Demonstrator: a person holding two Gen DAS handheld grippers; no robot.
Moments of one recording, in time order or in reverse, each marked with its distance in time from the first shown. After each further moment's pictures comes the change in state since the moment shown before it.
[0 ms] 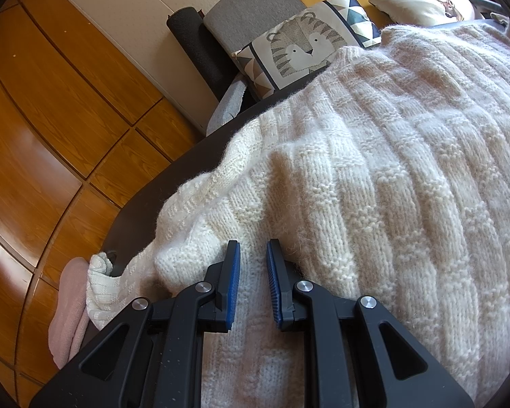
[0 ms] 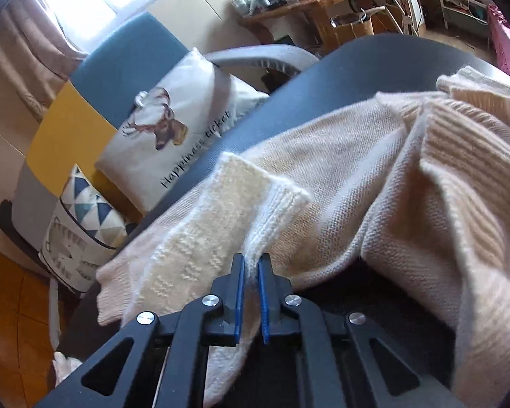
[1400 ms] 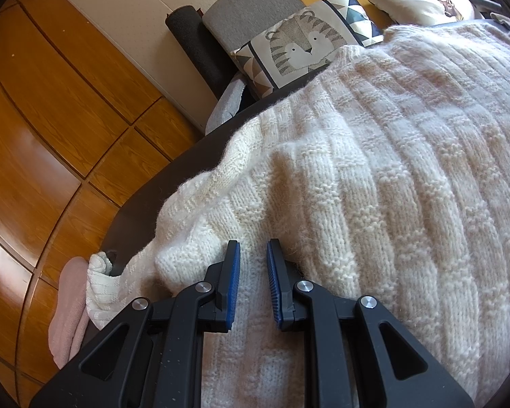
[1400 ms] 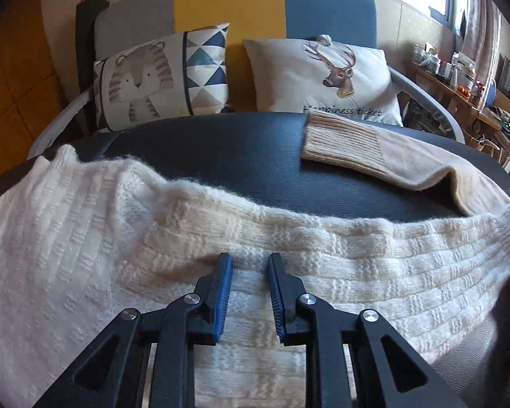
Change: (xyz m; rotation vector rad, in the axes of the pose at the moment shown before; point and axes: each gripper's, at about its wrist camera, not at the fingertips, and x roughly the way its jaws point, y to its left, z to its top) left arm -0.002 0.004 0.003 -0.001 0.012 -0.002; right arm 0.014 0.207 -0.195 -0.724 0.084 -0.113
